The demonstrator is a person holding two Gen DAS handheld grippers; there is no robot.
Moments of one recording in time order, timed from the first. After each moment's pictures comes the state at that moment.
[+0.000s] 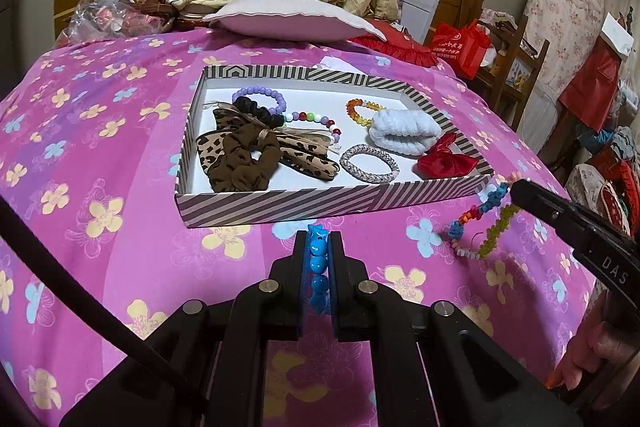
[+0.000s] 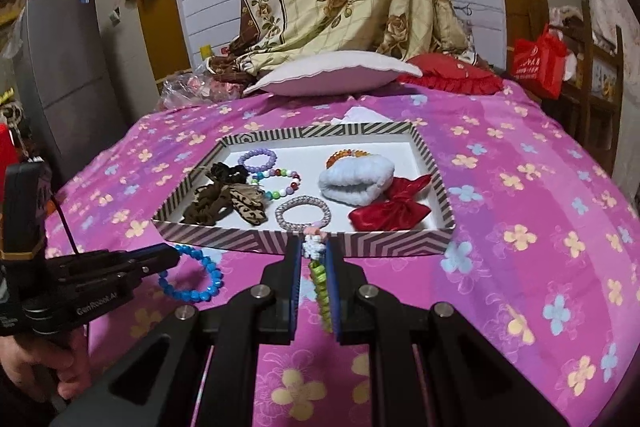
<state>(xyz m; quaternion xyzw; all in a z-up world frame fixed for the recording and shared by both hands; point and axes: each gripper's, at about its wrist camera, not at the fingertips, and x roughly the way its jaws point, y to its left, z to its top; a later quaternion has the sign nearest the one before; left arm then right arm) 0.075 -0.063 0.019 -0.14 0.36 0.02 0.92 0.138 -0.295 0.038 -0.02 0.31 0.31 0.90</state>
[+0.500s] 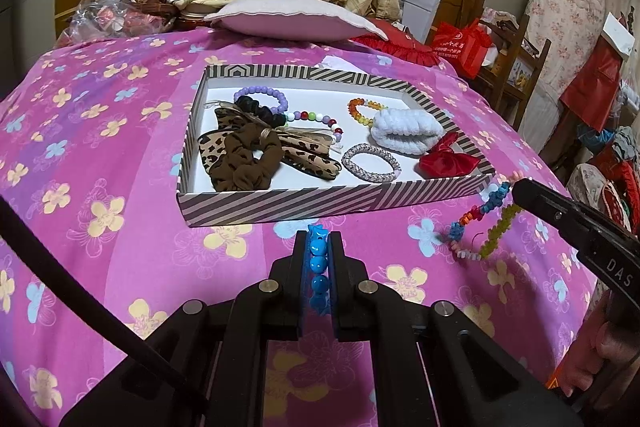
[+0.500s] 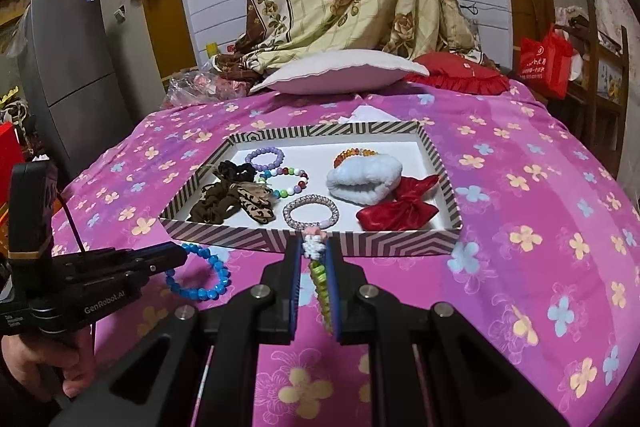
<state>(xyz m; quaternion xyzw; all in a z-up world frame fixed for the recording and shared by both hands) 0.074 -0.063 0.020 -0.14 0.37 0.02 0.92 0.136 -0.291 0.041 -0.03 0.31 0.32 0.89</state>
